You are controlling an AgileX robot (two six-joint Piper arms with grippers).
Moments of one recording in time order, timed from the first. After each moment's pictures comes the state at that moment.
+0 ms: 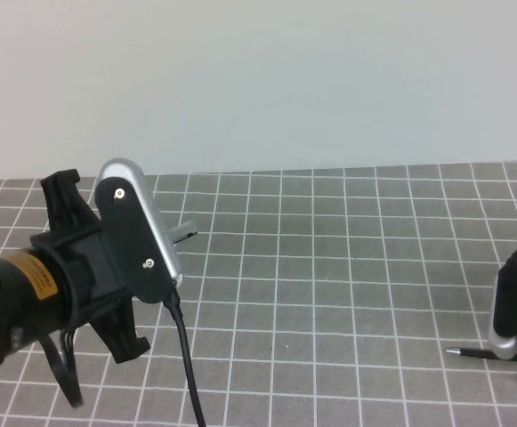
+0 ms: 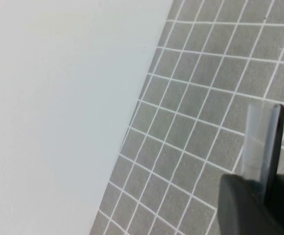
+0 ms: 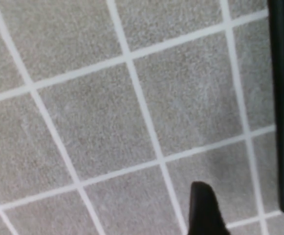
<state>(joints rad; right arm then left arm) 0.19 1.71 -0.88 -0.14 0.71 -0.96 -0.56 1.09 -0.71 -0.10 0.14 0.91</state>
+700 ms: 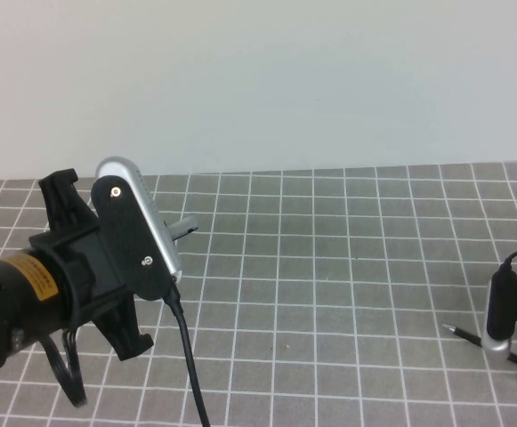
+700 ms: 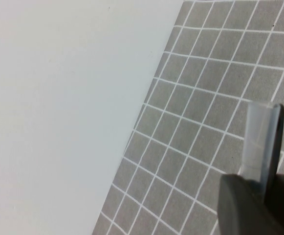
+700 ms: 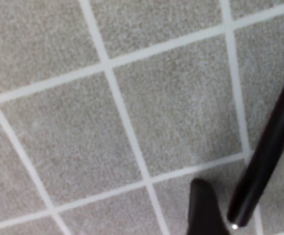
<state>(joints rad) 0.19 1.78 -0.88 -0.21 0.63 -0.91 -0.56 1.09 -0.70 -0.10 0.11 0.89</state>
